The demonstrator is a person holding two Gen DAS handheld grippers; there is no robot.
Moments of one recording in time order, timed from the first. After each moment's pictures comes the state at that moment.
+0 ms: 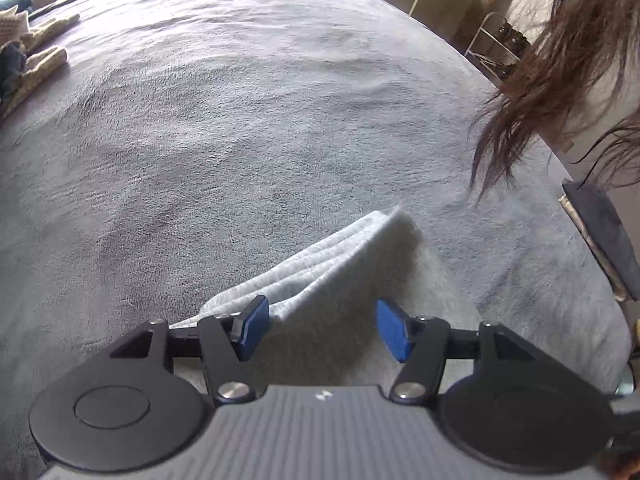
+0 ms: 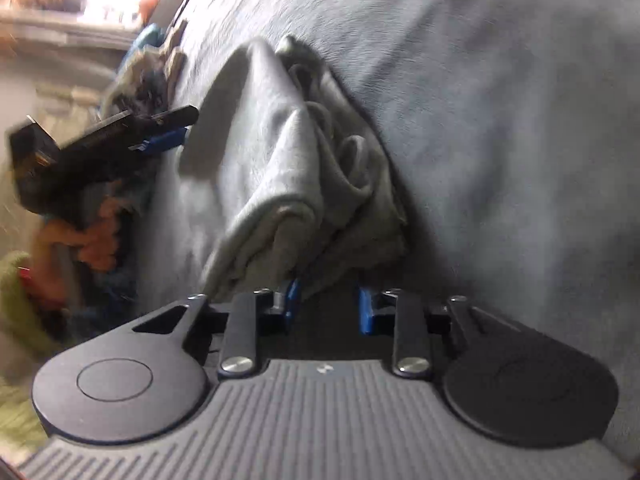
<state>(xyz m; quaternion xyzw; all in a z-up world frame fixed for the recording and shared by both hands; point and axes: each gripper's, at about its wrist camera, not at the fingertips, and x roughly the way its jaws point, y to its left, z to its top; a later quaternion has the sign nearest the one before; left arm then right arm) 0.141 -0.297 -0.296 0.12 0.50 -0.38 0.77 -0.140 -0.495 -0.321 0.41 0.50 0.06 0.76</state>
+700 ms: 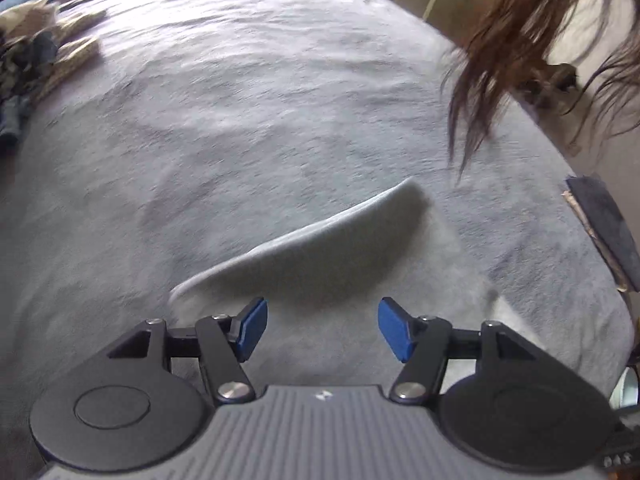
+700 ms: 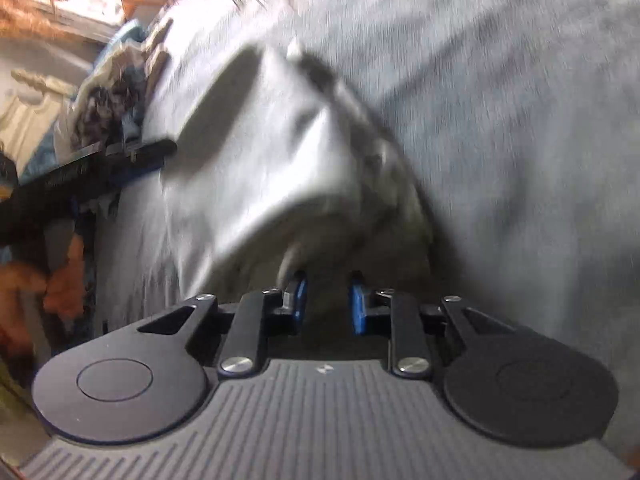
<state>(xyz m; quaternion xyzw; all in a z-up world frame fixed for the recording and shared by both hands) 0.124 -0.243 -0.291 0.10 0.51 -0.34 0.78 -0.147 -0.464 -0.297 0.38 0.53 0.02 0.76</state>
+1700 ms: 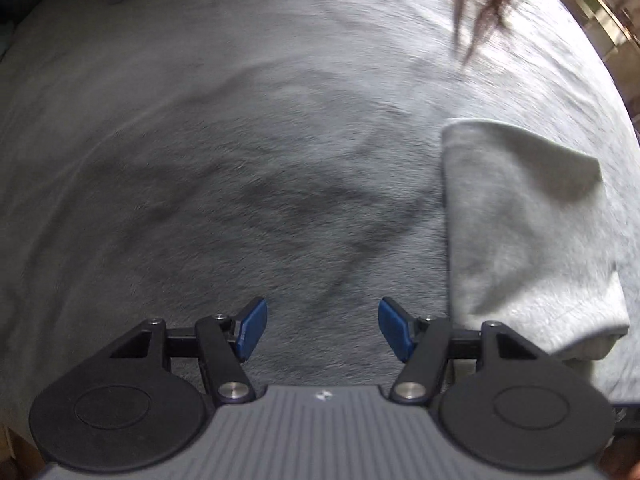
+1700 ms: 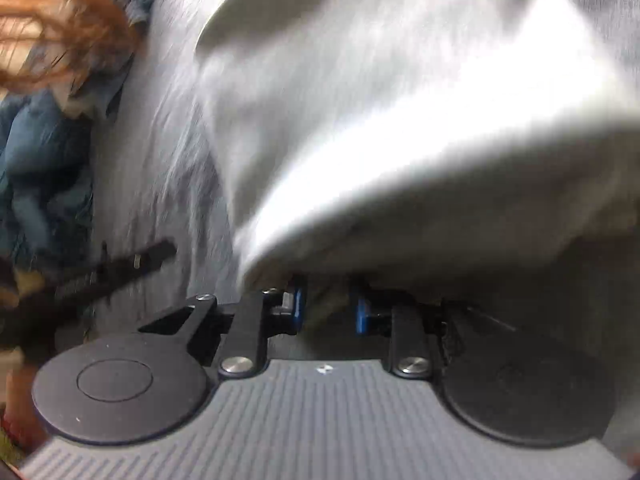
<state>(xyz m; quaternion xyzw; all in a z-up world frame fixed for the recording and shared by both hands) 0.103 -0.068 -0.321 -0.02 0.64 -0.12 0.76 -0.086 -0.369 -0.316 0.35 0.64 0.09 0.67</state>
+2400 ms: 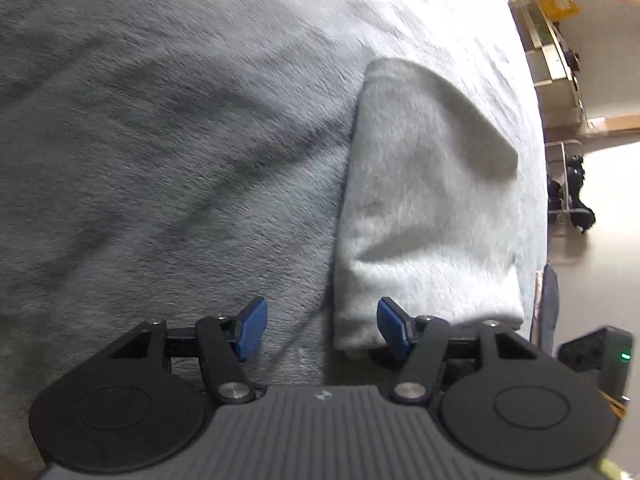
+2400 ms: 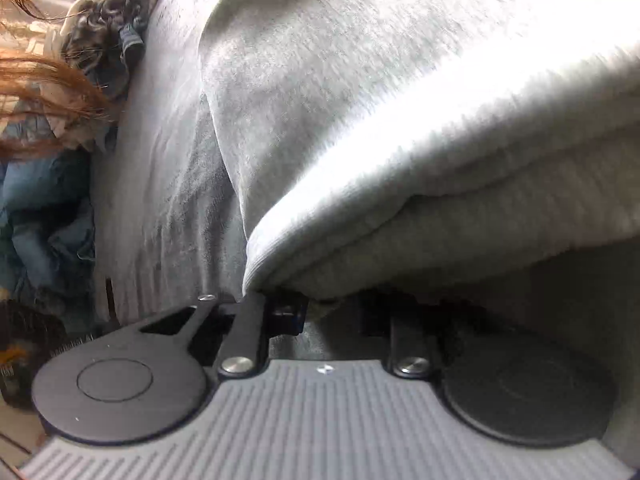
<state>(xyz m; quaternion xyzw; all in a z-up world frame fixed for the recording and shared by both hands) 0.098 -0.080 -0.372 -0.20 0.68 -0.25 0.66 -0.117 -0.358 -0.319 0.37 0.60 0.05 0.71</state>
